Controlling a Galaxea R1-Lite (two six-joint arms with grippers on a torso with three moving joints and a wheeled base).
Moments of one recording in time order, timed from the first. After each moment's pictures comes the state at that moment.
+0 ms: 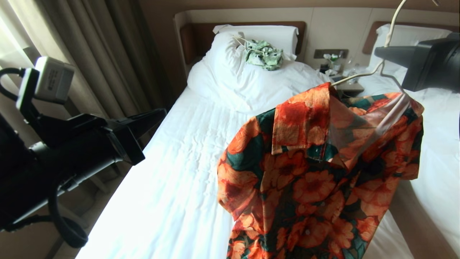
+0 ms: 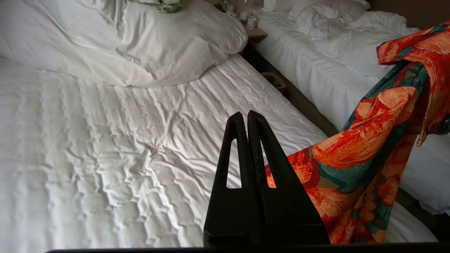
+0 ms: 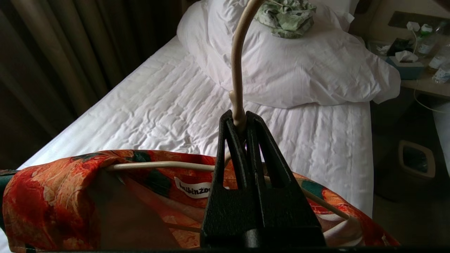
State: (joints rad) left arm -0.51 1.25 -0.63 -0.71 -0.05 -0.04; right arm 0.47 1.34 -1.20 -0.24 -0.15 -0.09
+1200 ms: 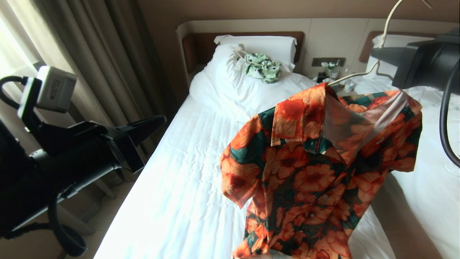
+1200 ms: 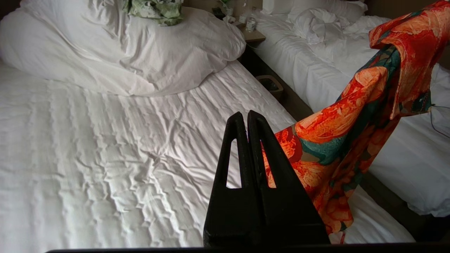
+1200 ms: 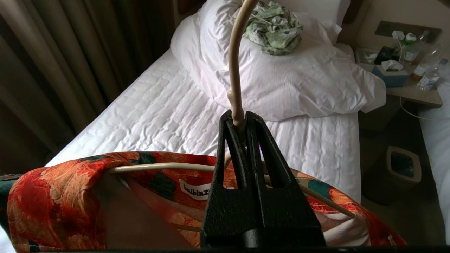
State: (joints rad) left arm -0.51 1.23 -0.60 -0.71 -0.05 -0.03; right arm 0.42 1.38 -1.20 -0.28 -0.13 -0.08
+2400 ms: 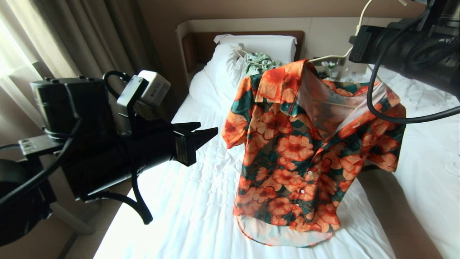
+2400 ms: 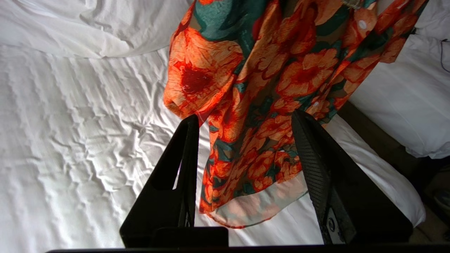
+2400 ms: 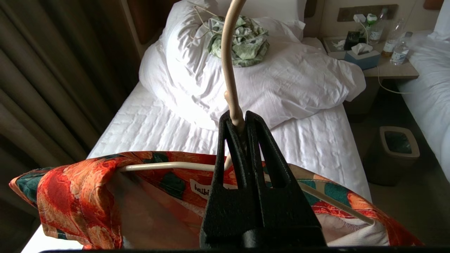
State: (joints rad) left arm -0.59 1.48 -0.84 -0.50 -0.04 0.03; right arm 0.42 1.63 -1.46 -0.33 -0.32 0.05
